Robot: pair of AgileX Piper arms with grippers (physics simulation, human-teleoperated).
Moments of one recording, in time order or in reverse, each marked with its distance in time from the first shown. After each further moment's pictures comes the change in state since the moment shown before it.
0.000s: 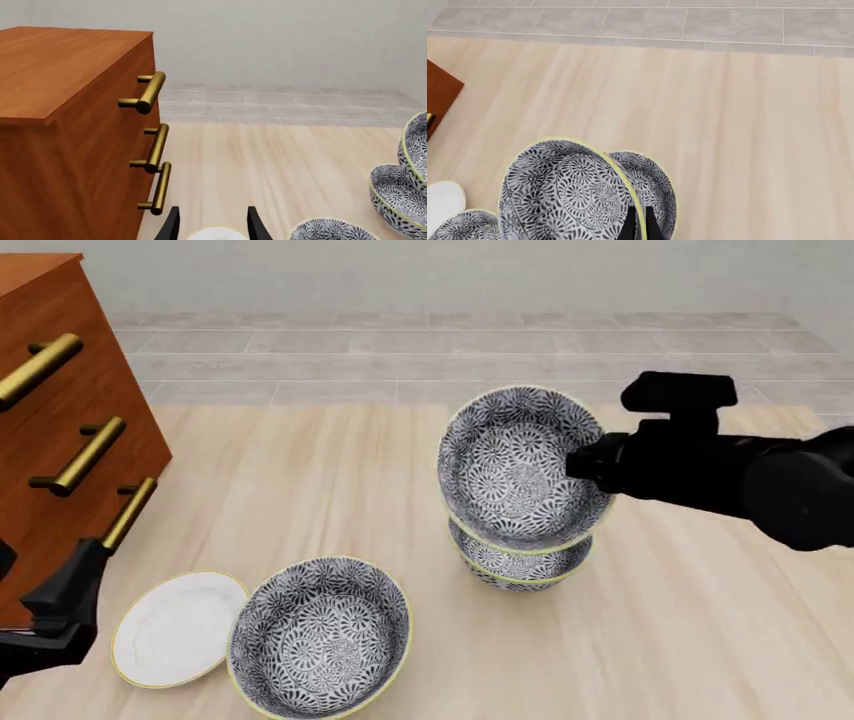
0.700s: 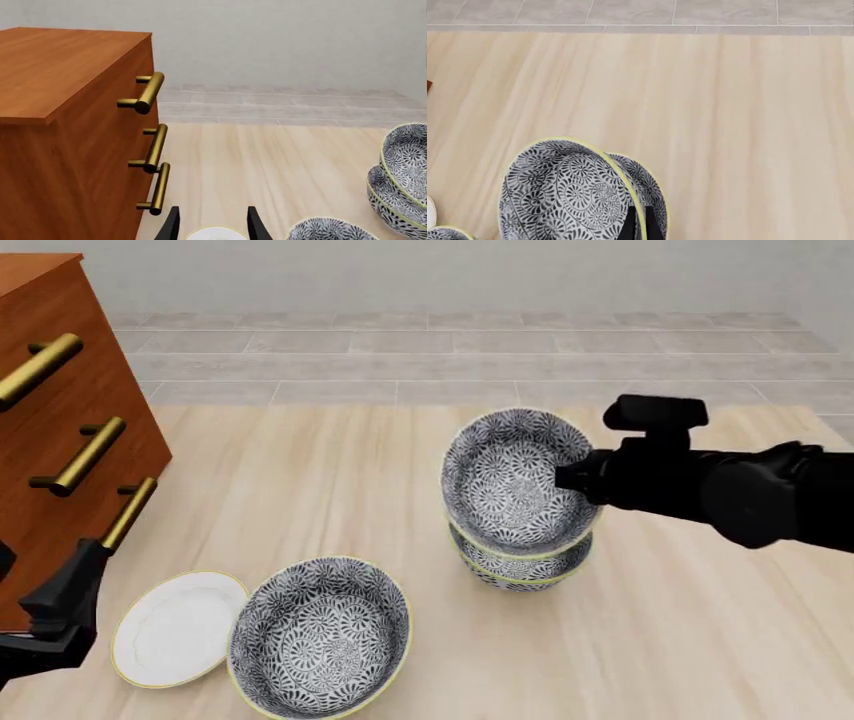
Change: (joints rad) left arm -0.006 -0.022 0.000 0.017 -0.001; right arm -0.035 0.148 0.002 -0.094 0.014
